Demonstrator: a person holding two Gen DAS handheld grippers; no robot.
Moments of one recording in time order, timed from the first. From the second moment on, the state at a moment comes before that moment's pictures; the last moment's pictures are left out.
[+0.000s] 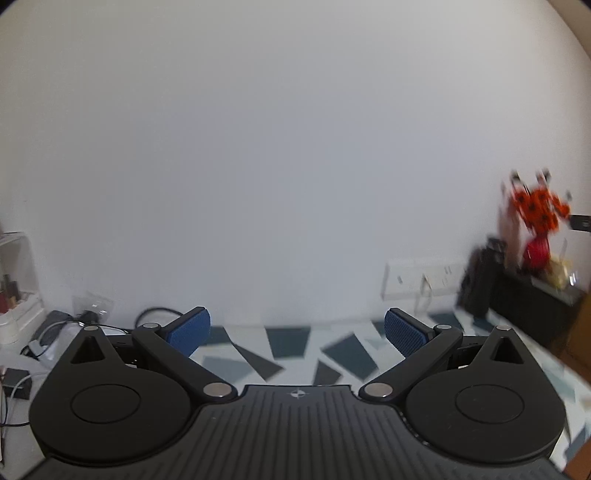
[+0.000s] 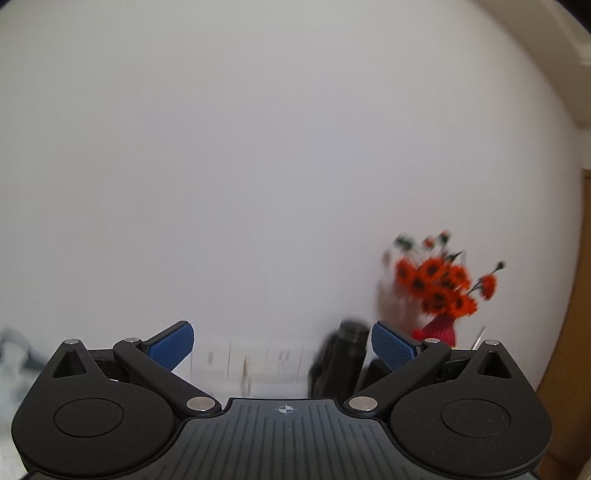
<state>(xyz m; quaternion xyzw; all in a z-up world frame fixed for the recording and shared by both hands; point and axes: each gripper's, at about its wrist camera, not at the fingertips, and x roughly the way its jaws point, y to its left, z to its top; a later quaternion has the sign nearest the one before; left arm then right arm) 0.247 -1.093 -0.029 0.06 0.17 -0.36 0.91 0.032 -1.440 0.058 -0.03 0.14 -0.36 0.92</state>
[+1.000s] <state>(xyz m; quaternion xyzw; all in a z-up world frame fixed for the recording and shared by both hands) 0.165 -1.213 -0.160 0.20 0.29 -0.46 0.82 0.071 -1.435 -0.156 0.08 0.37 -0.03 0.92</state>
